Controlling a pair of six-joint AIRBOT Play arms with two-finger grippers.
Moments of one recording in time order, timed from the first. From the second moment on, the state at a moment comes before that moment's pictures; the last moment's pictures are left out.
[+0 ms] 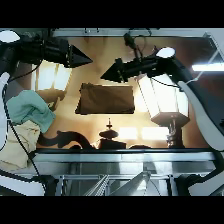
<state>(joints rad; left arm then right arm) -0.03 -1.71 1.78 0.31 -1.56 -1.15 0.29 -1.80 1.70 -0.23 1.34 1.14</state>
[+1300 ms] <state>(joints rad) -0.02 -1.71 1.69 0.32 -1.58 -1.06 0.15 -1.88 1.24 -0.27 1.00 1.01</state>
